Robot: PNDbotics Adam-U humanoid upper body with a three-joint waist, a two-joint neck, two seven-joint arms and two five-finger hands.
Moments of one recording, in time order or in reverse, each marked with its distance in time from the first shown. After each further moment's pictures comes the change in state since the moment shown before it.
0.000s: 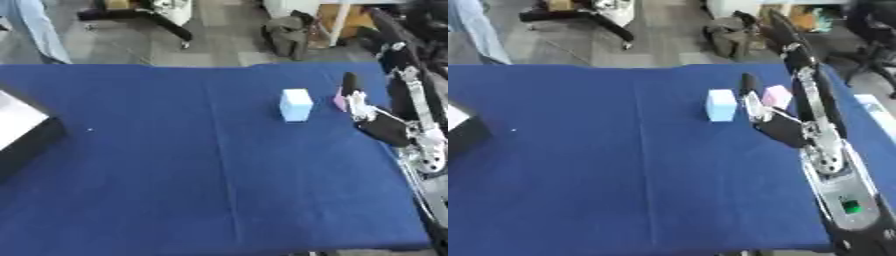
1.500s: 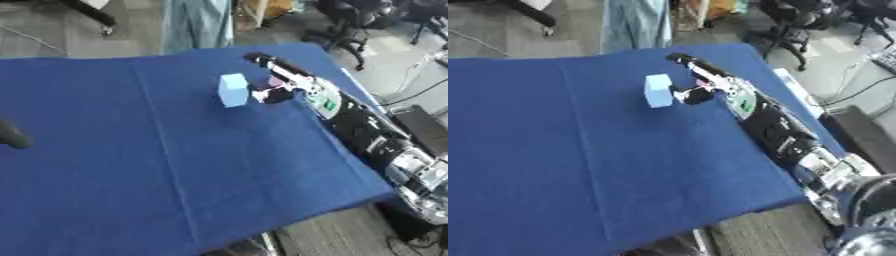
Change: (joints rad) left arm 0.044 -0.286 -0.252 -0.021 0.107 -0.046 -0.380; right arm -0.201 -0.292 -0.062 0.871 0.172 -0.104 0.171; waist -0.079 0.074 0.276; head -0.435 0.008
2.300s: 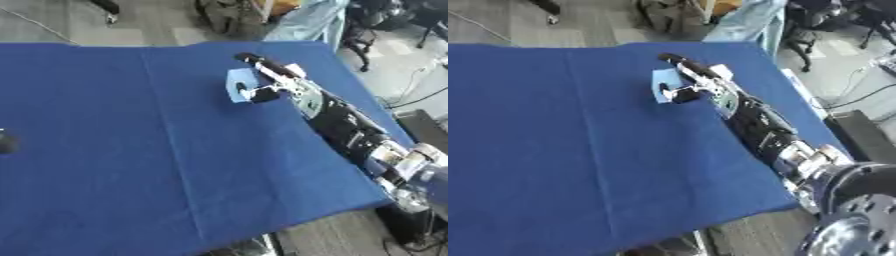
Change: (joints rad) left arm -0.052 0.000 -0.006 0.000 0.001 -0.016 -0.024; right arm -0.031 0.016 -0.007 0.066 0.029 0.000 -0.033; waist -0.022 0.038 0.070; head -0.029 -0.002
